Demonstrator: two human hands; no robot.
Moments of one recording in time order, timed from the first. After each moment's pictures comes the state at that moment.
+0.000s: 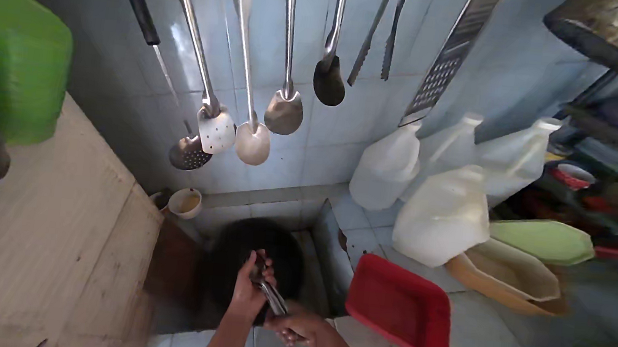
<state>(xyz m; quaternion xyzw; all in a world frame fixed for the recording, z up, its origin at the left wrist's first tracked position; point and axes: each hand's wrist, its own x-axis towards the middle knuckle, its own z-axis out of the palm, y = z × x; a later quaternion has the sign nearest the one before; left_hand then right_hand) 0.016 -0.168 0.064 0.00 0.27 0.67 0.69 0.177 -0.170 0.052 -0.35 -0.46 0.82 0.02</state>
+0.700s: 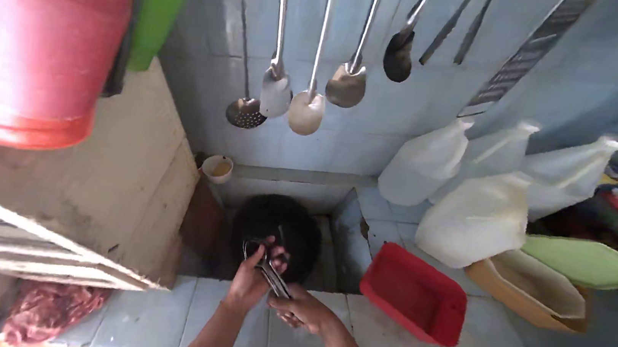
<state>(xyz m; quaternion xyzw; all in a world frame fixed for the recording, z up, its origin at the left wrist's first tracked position) -0.007 -0.257 0.071 0.06 0.22 0.69 0.69 0.158 -0.222 0.067 -0.31 -0.54 0.78 0.02</state>
